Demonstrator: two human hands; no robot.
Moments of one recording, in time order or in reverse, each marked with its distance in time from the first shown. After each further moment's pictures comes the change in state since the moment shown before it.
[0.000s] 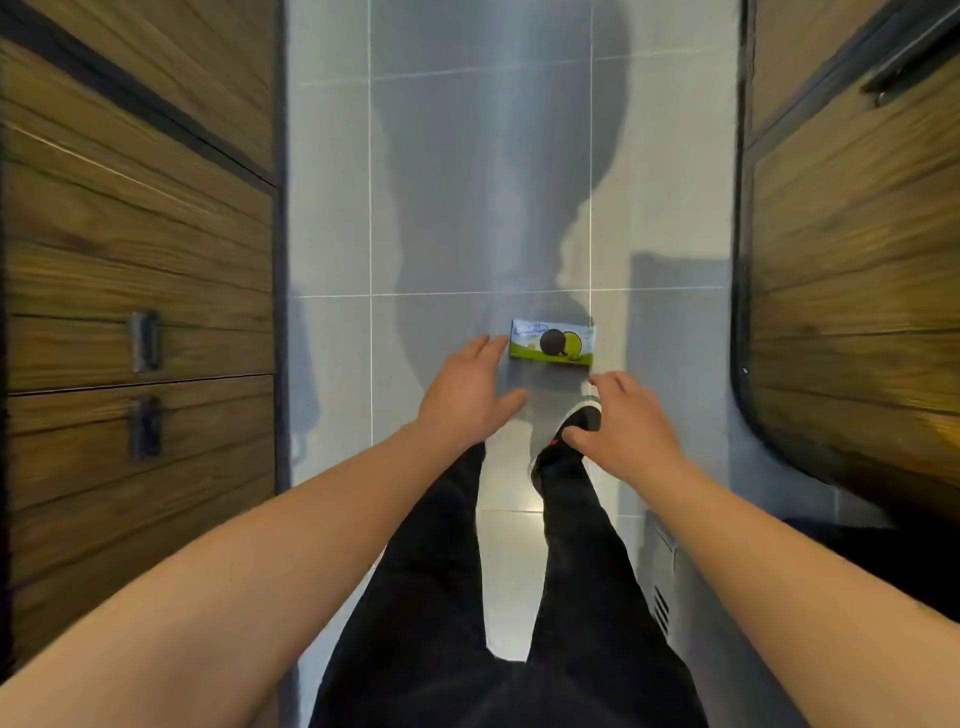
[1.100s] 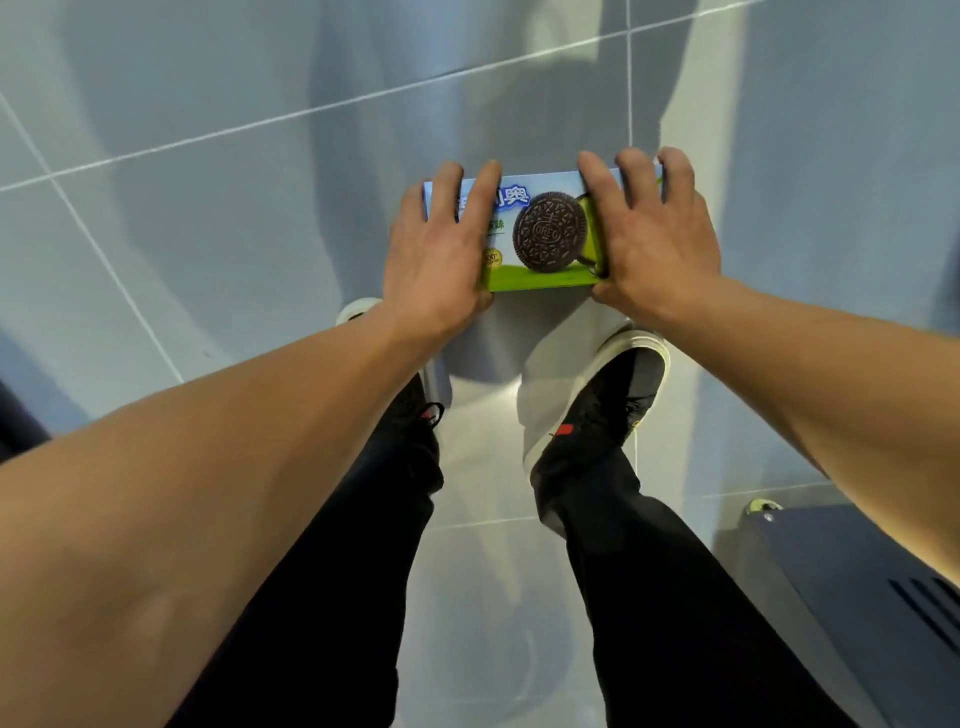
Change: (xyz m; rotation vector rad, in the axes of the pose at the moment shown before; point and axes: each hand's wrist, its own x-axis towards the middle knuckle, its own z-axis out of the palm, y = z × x) left_hand 0.389 -0.189 0.369 0.304 -0.094 0.213; right_hand 0.435 0.210 0.282 -0.324 0.019 -0.028
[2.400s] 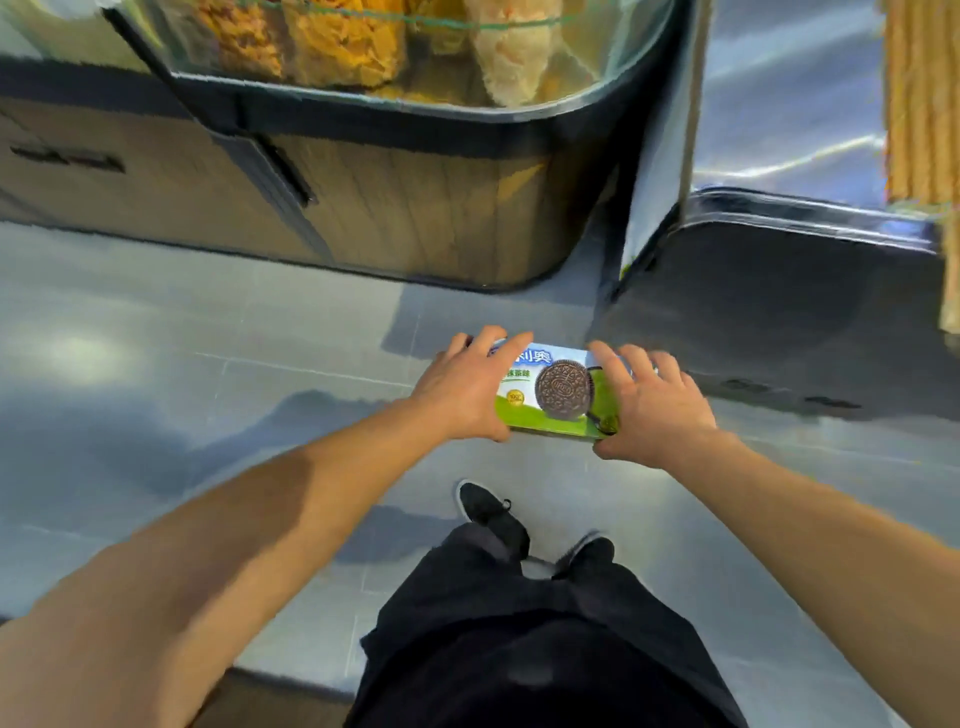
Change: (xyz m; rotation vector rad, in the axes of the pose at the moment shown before) left_hand -0.437 0.293 -0.483 0.726 -0.321 1.209; right_hand -0.678 -0.226 -0.312 0.651 0.340 1.009
